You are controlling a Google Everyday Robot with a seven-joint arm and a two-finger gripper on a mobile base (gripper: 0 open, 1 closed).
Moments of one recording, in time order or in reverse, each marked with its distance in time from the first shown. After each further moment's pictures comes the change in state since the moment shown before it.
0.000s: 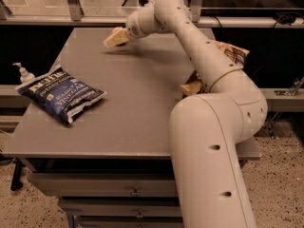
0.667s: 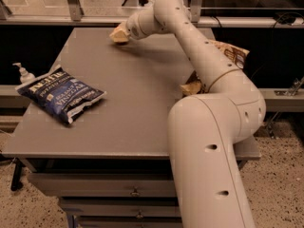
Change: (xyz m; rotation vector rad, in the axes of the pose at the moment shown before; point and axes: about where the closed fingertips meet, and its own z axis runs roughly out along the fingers) arm 0.008 -0.001 0.002 -0.004 0.024 0.012
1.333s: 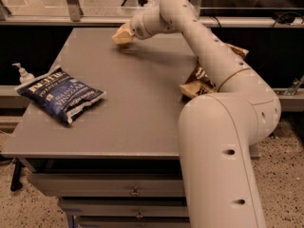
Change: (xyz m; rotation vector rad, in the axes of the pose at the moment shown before) arm 0.001 0.009 -0.024 -0.022 0.006 -0.014
